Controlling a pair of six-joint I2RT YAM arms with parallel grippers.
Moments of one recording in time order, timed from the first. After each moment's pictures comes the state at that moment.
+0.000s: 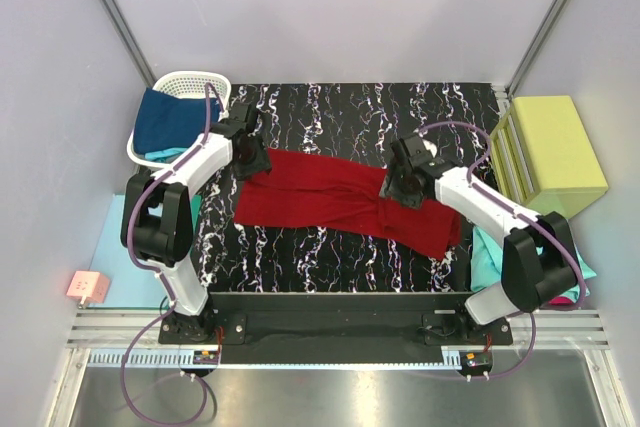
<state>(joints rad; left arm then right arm) -0.26 1.77 1.35 -0.70 -0.07 -0.58 0.47 1.50 1.03 -0.63 0.10 0.77</state>
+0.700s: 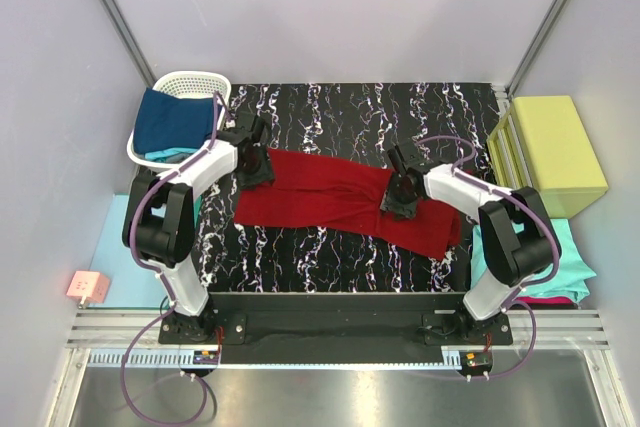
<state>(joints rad) -0.29 1.77 1.27 -0.68 -0.07 -0.58 0.42 1.67 1.02 -0.58 -0.02 0.74</state>
